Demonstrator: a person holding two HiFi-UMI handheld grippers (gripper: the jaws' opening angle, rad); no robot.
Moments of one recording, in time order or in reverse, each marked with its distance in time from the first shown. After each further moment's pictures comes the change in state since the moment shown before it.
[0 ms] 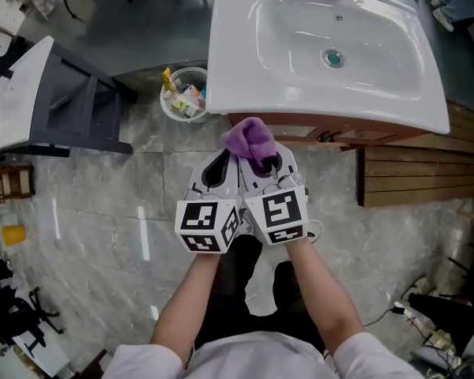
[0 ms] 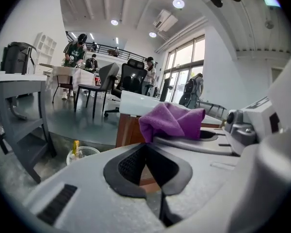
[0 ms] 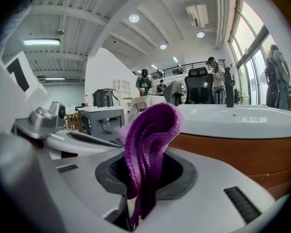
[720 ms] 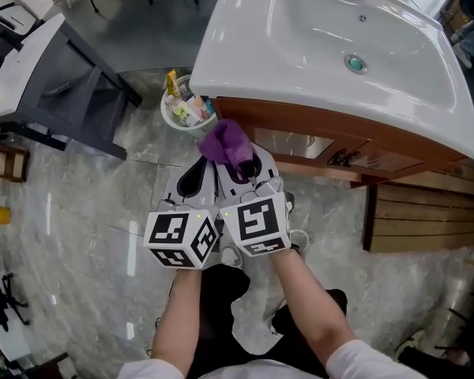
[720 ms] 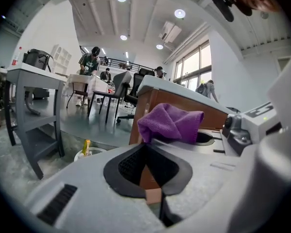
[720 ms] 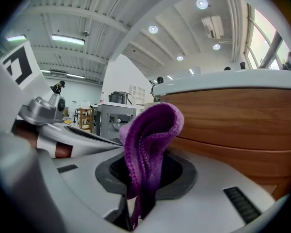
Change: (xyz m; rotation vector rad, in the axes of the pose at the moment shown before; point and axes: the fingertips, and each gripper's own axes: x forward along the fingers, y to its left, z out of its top) left arm 0.023 0.046 -0.068 -0.017 -0.151 0.139; right arm 0.049 0.018 -0.071 -0.160 -0.130 0.132
